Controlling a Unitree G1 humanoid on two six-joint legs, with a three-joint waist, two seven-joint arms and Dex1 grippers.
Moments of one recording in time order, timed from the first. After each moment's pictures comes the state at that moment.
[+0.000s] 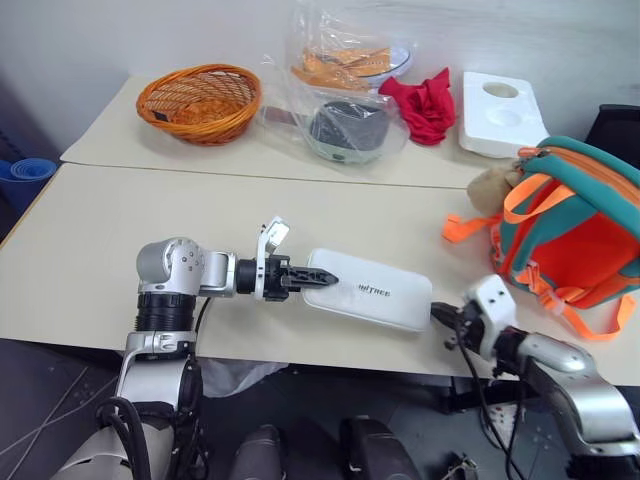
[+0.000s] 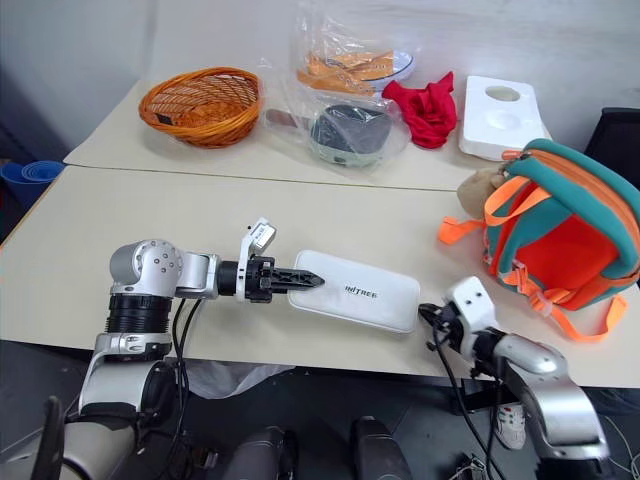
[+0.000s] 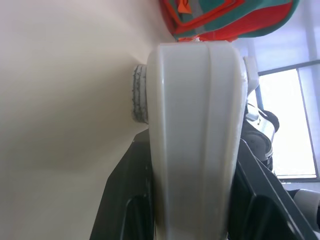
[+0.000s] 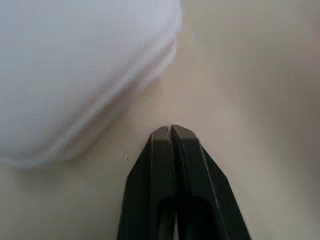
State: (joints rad) left arm -0.80 0.33 0.22 0.28 -0.70 1.62 -0.75; right arm 0.13 -0.60 -0.29 -0.39 0.37 0.62 0.64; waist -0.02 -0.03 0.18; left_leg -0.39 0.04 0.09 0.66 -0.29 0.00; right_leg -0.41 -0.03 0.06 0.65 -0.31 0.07
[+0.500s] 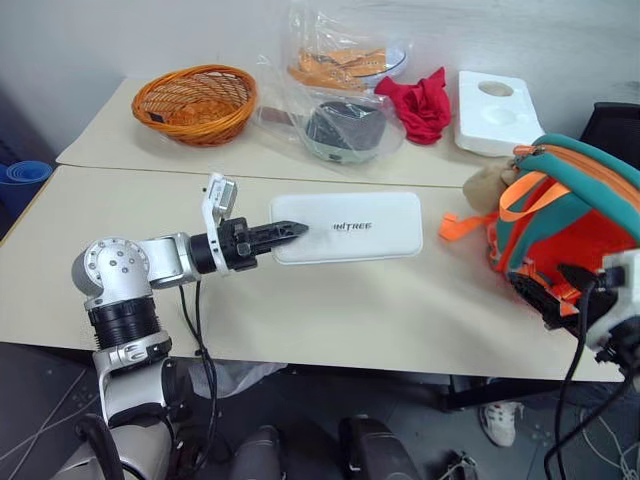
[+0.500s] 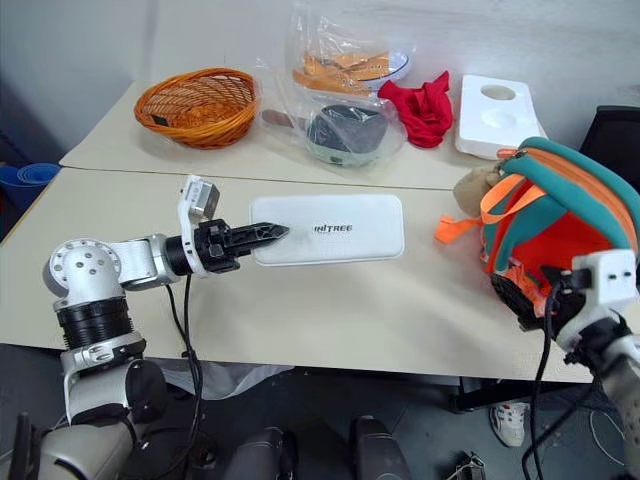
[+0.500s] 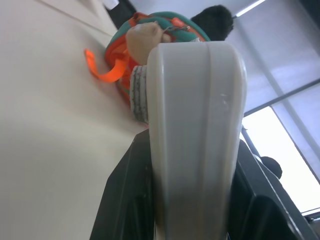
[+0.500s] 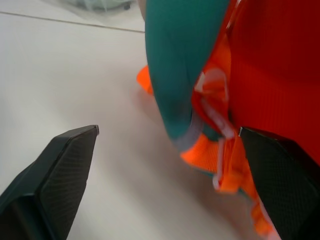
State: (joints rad) left arm -0.78 0.33 0.50 0.07 -0.87 1.61 -0.67; right arm -0.06 -0.63 -0.58 -0.37 0.59 0.79 0.49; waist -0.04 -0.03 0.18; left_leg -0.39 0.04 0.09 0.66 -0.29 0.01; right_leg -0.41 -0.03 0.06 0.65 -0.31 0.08
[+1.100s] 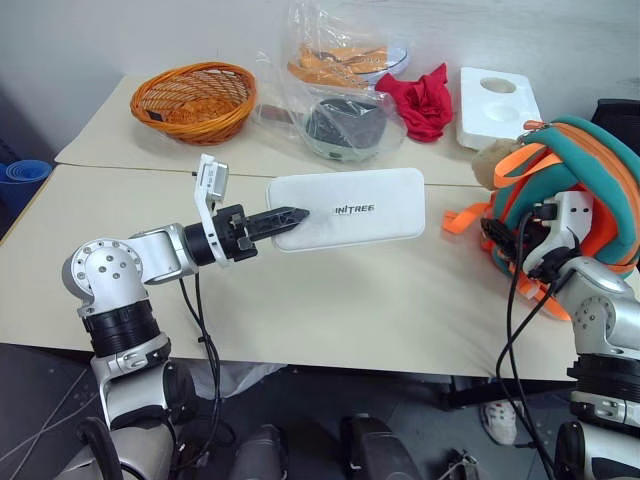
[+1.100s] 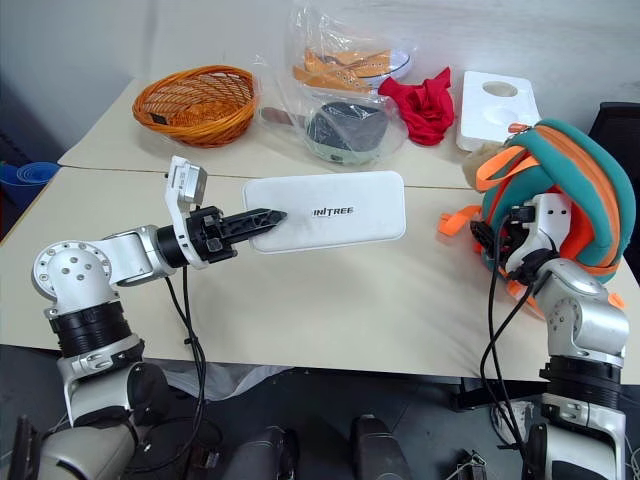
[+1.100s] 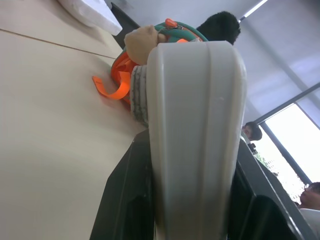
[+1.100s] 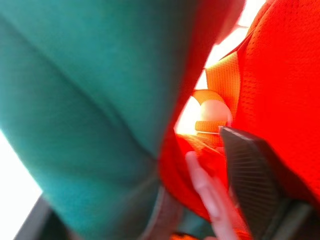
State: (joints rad) left arm -0.76 0.33 0.49 -0.03 -0.91 1.53 -0.57; right arm -0.47 -0.58 -0.37 0.15 0.43 0.59 0.42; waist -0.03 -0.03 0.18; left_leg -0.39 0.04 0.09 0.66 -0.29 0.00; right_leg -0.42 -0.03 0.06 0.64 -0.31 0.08
